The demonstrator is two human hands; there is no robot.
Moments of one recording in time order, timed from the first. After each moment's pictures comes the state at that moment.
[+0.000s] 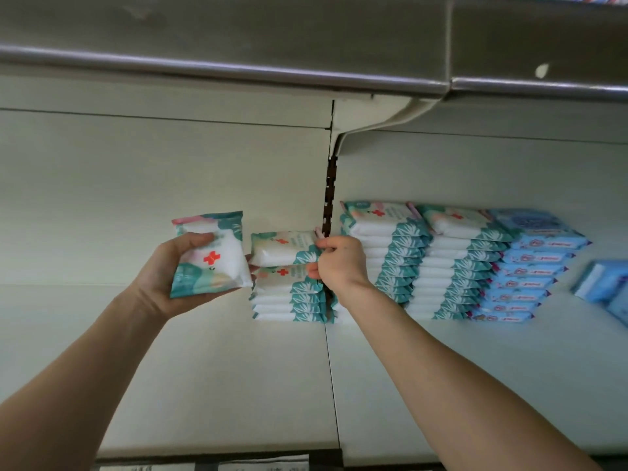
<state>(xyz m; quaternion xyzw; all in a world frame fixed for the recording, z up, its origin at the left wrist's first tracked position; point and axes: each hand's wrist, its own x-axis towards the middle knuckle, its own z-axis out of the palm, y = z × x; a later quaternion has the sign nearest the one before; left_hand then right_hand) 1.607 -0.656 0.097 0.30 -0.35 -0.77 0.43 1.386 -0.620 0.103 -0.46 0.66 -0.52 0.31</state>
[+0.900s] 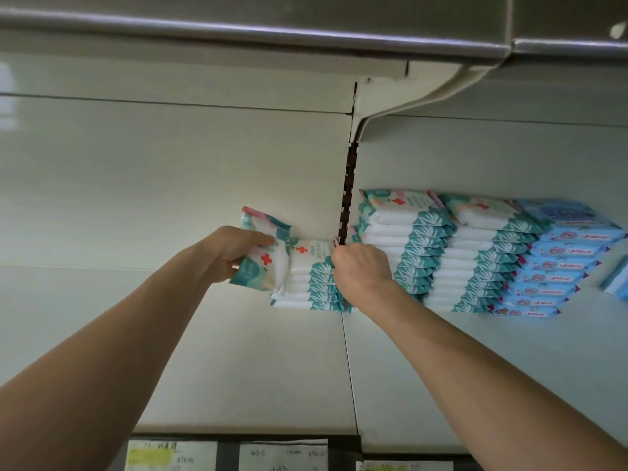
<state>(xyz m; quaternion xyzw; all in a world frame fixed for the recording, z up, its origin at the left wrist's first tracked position) 1.568 -0.668 0.114 0.59 -0.49 -0.56 0.32 1.387 -0.604 0.102 -0.70 0.70 -0.02 -0.10</state>
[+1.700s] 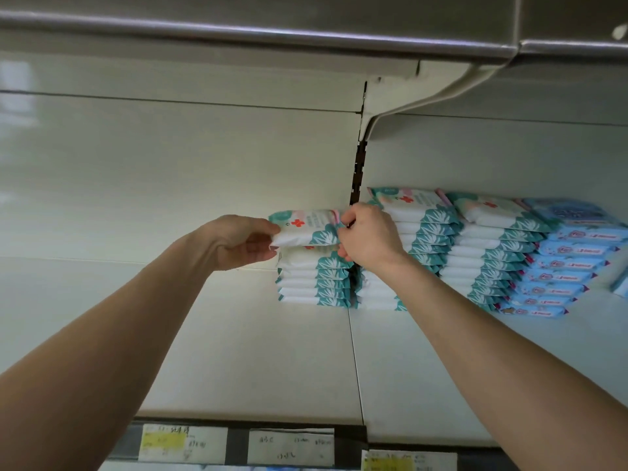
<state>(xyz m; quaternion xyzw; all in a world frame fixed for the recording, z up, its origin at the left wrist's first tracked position) 1.574 -0.663 0.127 0.51 -0.43 -0.65 0.37 1.383 -0.619 0.126 -0.61 0.70 -0.35 0.11</state>
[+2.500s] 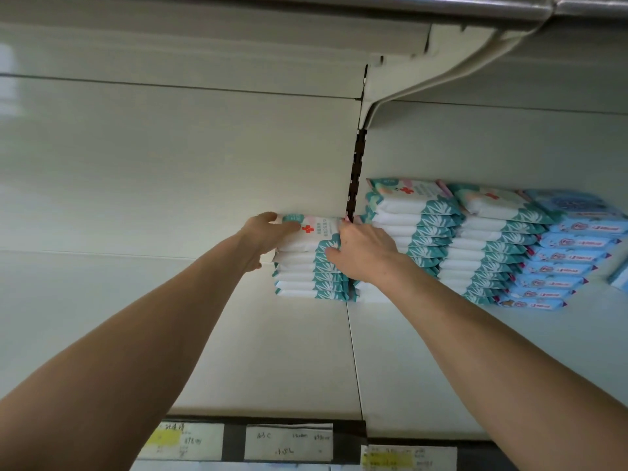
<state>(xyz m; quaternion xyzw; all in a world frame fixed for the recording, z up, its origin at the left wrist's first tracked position) 1.537 -0.674 0.103 0.61 -0.53 -0.50 0.31 1.384 -0.614 0.112 -0.69 0.72 -0.08 0.01</state>
